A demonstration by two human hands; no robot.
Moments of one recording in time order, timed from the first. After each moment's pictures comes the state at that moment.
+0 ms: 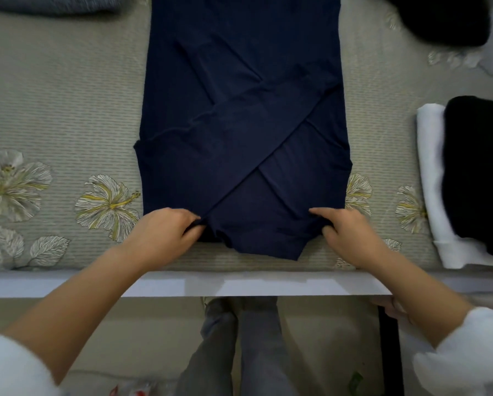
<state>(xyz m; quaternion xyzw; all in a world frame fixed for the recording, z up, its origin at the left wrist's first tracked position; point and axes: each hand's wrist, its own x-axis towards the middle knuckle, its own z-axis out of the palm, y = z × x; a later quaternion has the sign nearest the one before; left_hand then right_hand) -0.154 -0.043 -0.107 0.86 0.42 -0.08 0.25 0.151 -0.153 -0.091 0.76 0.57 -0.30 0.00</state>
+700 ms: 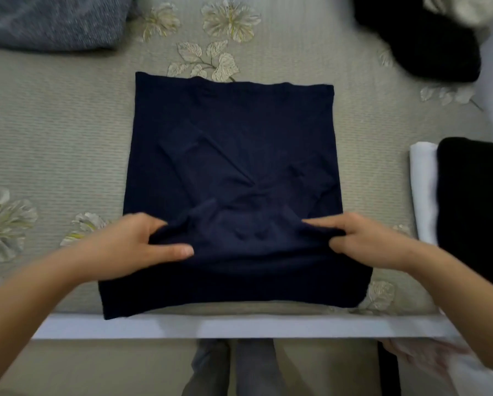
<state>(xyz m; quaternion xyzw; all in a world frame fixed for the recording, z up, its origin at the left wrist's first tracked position) -0.150 0.023 -0.051 0.72 0.46 -0.12 0.50 0.198 -0.085 -0.034 0.66 0.53 -0.52 -0.01</state>
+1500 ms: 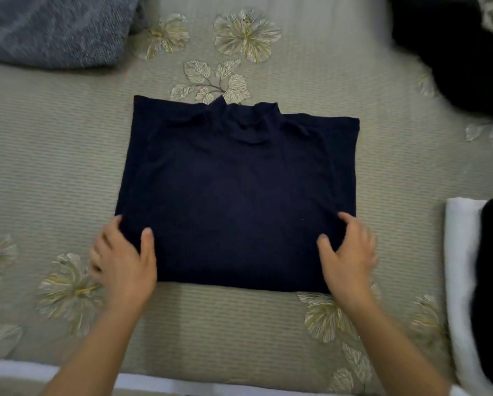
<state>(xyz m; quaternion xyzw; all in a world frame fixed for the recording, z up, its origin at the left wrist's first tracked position) -0.099 0.040 -0.149 0.52 0.82 0.13 0.20 0.197 -0.028 -0.133 0.89 0.37 -0.21 -0.18</state>
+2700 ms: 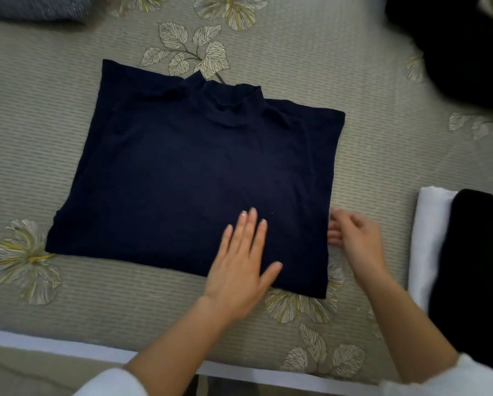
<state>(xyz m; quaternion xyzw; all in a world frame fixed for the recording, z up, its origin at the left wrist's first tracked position) 0.072 -0.044 -0.158 0.83 0.49 -0.07 0.26 0.285 -0.036 -0.140 0.81 0.16 -0.44 -0.35</state>
